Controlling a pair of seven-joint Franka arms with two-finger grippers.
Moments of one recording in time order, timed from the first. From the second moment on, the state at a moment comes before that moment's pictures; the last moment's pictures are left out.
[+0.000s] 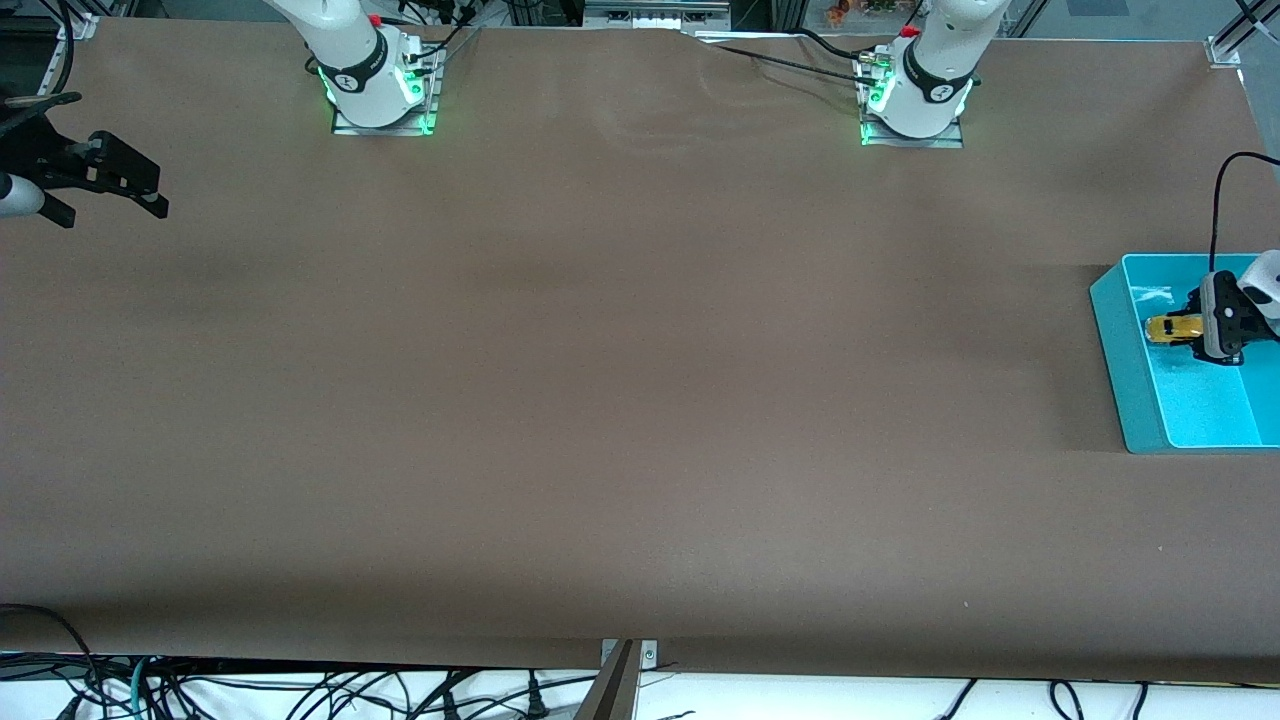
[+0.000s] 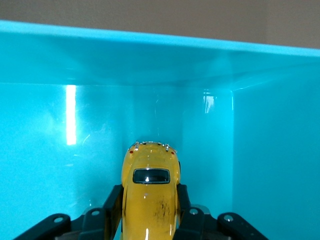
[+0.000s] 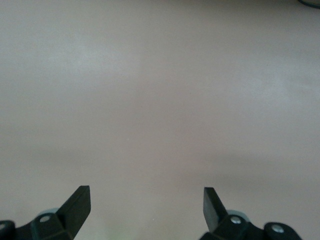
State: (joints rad) left arm 0.92 0.63 -0.31 -1.76 0.32 2.14 1.99; right arm 0.16 -0.07 -0.15 -1.63 -0.01 1.58 -0.12
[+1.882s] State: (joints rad) left arm 0.42 0.36 -0.43 -1.34 0.12 1.41 0.96; right arm 0.16 -0.07 -0.15 -1.63 -0.01 1.58 -0.12
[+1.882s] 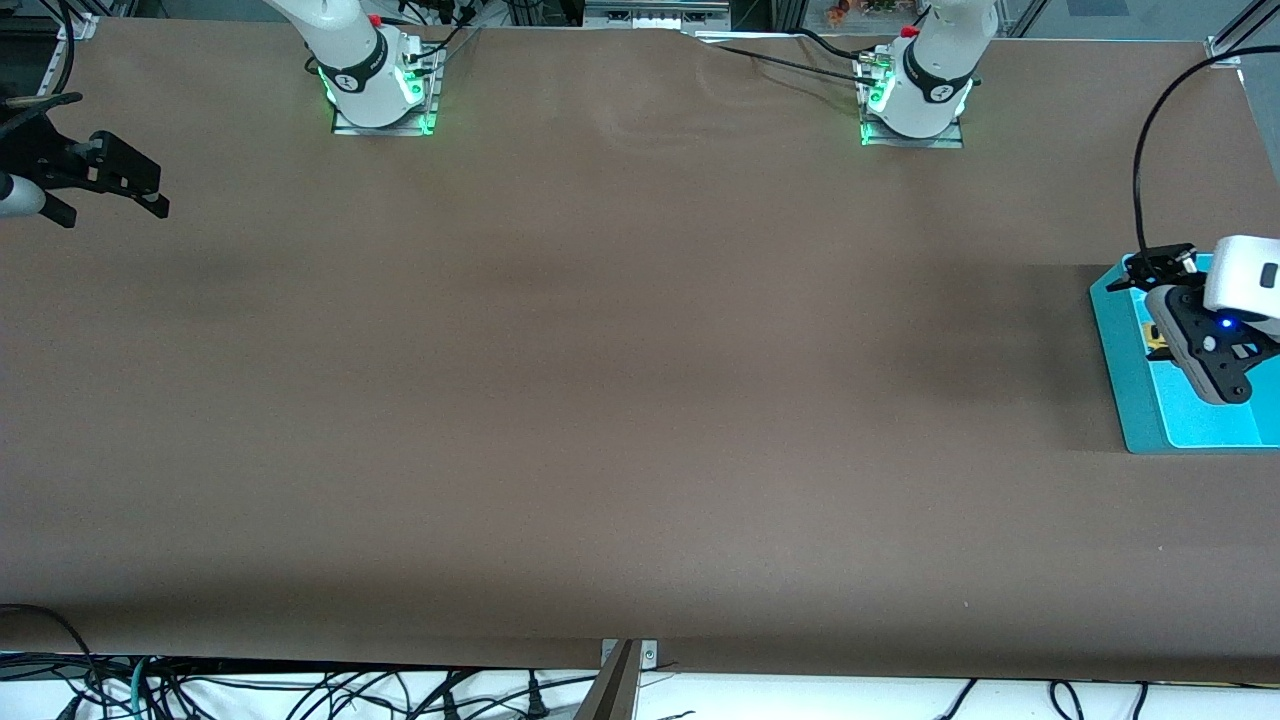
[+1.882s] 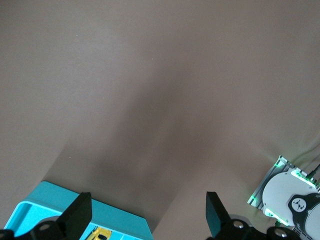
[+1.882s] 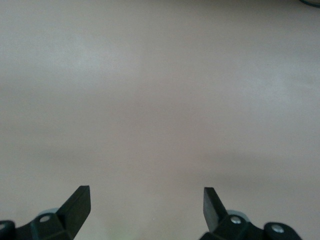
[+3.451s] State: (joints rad) left arm 0.01 0.00 -0.05 -1.68 -0.05 1.60 0.01; right arm 0.16 -0.07 -0.15 -1.63 0.00 1.58 -0.04
